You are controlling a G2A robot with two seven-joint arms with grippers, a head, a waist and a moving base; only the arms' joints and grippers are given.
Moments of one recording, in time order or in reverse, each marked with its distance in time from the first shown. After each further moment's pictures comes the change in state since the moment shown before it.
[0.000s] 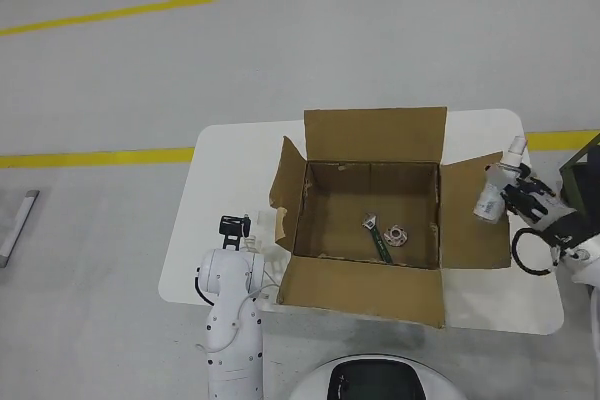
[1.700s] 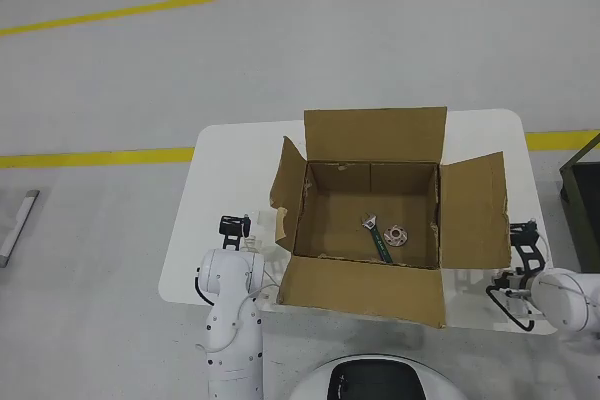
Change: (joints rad) left arm 0.000 0.000 0.000 0.000 0.000 0.000 0.000; right arm 0.009 0.081 -0.212 0.247 -0.724 0.083 0.659
